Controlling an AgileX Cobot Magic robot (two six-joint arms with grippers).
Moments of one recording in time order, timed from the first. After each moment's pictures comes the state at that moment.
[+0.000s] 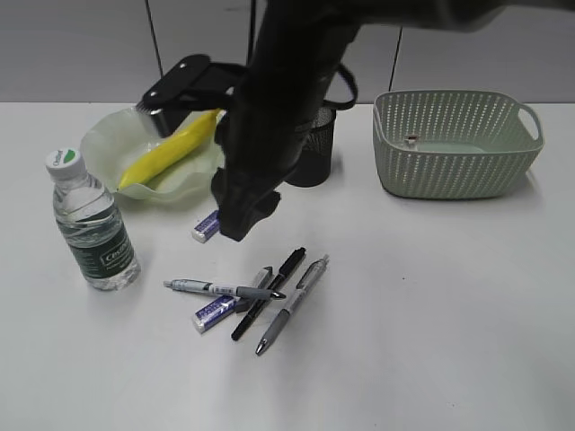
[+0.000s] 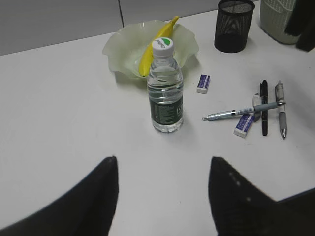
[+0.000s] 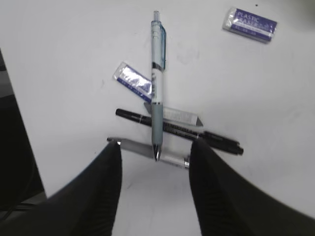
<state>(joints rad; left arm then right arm) -0.20 -0.01 -0.54 -0.09 1.06 0.12 0.76 1.96 -1.63 0.24 1.04 -0.61</state>
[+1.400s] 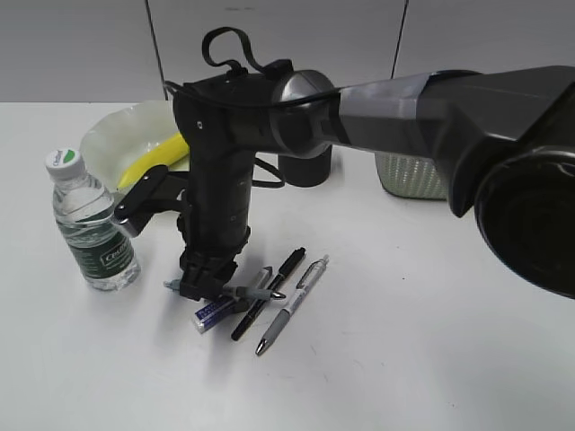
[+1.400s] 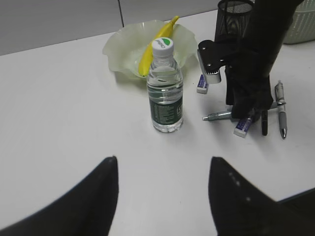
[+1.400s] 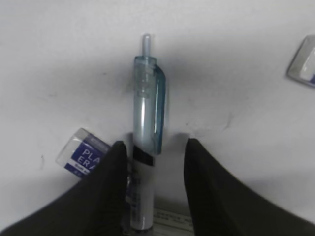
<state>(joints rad) -0.20 -0.01 -0.54 -0.09 1.06 0.12 0.86 2.42 -1.92 0.14 1.02 -0.54</state>
